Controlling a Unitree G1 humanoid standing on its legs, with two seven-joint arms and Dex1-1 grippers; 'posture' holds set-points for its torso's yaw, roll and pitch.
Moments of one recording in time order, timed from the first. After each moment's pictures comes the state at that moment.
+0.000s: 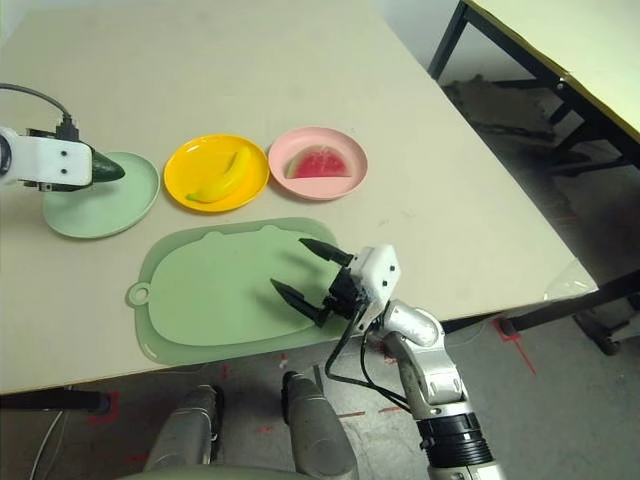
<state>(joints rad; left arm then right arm) -1.26 0.92 -0.69 1.33 0.43 -0.74 -0.70 -0.07 -0.40 0.08 -0.10 0.39 -0.10 0.89</state>
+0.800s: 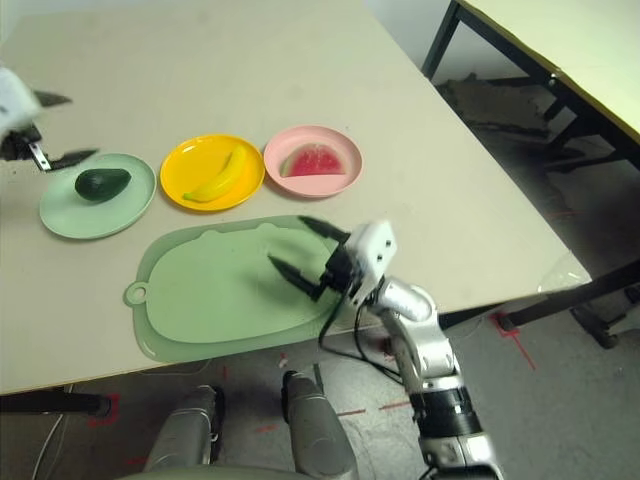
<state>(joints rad) -1.07 0.91 0.09 1.12 -0.14 -0.49 -1.10 -0.37 -0.41 -0.02 0.08 0.38 -0.04 0.78</state>
